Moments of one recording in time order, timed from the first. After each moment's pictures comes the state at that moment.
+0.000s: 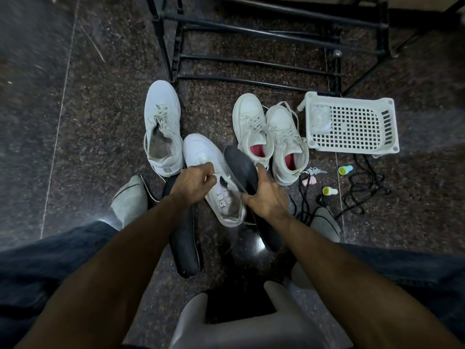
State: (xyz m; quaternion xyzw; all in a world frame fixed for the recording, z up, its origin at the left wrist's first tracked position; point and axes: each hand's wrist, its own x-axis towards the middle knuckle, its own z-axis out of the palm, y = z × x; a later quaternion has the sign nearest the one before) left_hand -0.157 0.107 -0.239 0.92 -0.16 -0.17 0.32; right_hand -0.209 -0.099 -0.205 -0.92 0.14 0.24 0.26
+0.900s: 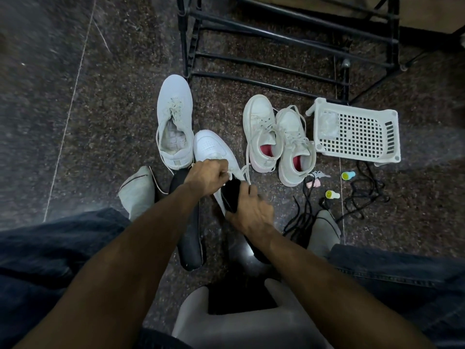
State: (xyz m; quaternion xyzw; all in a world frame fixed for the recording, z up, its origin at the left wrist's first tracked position) left_hand -0.151 0.102 -0.241 0.94 -0.15 -0.21 0.23; right_hand -0.245 -0.033 -0.194 -0.96 0.05 0.25 0.09
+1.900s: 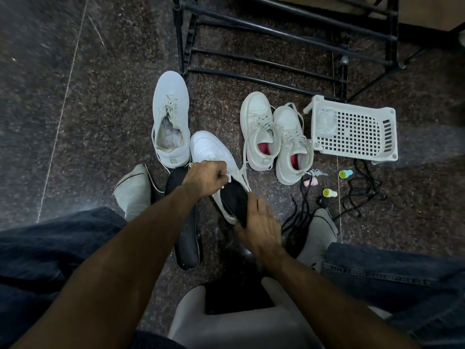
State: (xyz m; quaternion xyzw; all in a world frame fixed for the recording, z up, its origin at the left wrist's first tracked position) left_hand -0.156 0.097 -0.243 0.93 -0.12 -0.23 0.25; right_hand -0.284 -0.058 -0.202 -0.96 0.05 0.23 0.12
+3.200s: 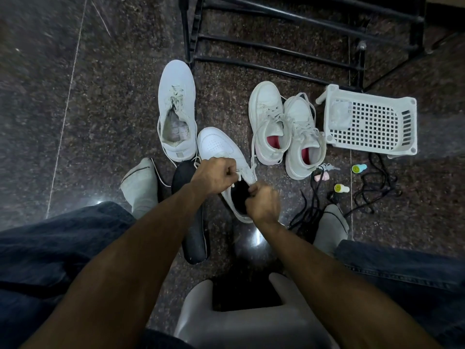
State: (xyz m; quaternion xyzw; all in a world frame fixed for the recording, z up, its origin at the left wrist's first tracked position) left_hand -0.161 0.093 -0.238 0.92 -0.10 -0.26 0.29; right_hand -0.233 -0.044 -0.229 -0.90 0.26 0.21 0.28
